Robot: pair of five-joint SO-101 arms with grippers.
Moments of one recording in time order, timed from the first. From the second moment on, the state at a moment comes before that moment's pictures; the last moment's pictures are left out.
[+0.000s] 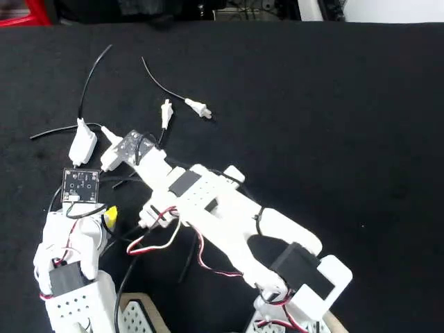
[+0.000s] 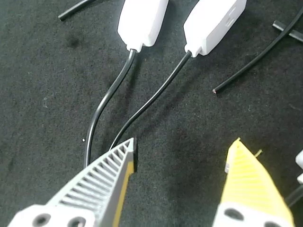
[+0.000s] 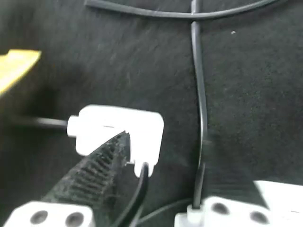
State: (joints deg) left arm -25.8 -103.8 96.2 60.4 -25.3; right arm -46.9 1.2 33.4 46.5 1.8
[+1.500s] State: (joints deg) left arm 4.7 -29.4 62.9 46.9 -32.7; right arm -10.1 -6.2 20.4 68.1 9.8
